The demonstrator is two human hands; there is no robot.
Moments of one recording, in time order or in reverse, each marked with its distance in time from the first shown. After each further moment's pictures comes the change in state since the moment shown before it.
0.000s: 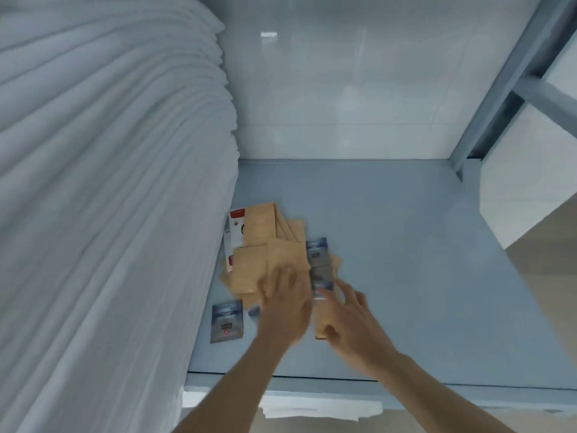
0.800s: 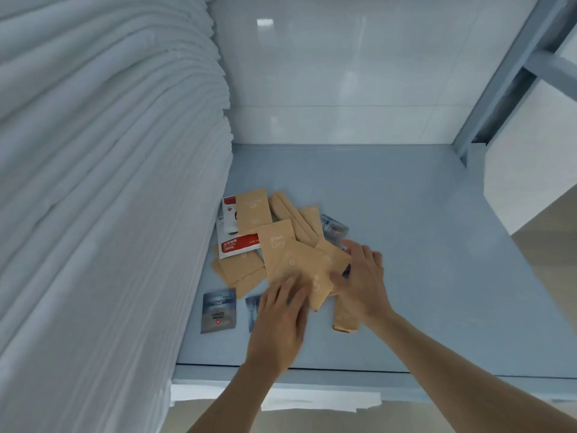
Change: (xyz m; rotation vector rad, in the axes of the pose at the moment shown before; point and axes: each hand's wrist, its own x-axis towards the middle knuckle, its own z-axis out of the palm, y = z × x) left_hand -0.042 -0.010 0.038 -0.318 0.370 0.242; right_hand 0.045 0.021 0.001 0.262 0.378 0.183
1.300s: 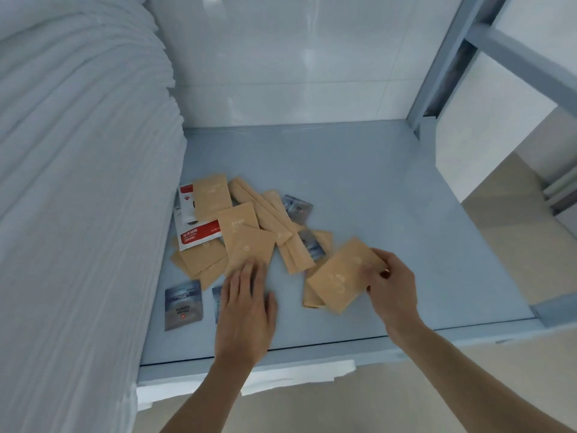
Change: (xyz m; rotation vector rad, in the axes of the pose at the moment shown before) left_hand -0.007 0.004 0.003 0.244 0.022 -0.069; right_hand -0.052 0.061 -0.040 0.558 0.312 0.384
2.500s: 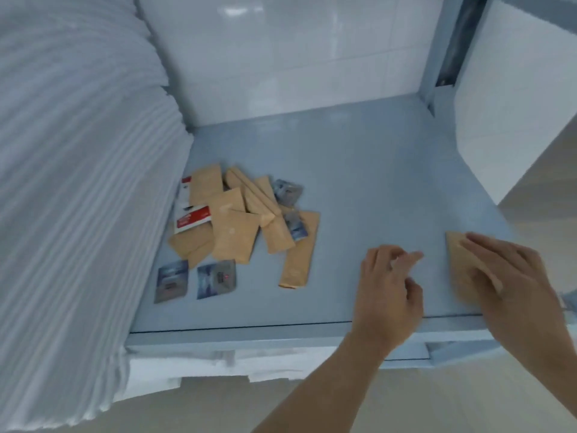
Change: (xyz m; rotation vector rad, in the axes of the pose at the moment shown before) left_hand 0.020 0.227 0.042 -0.591 -0.016 0.135; right_hand 0.041 0.072 -0.166 -0.640 0.058 -0.734
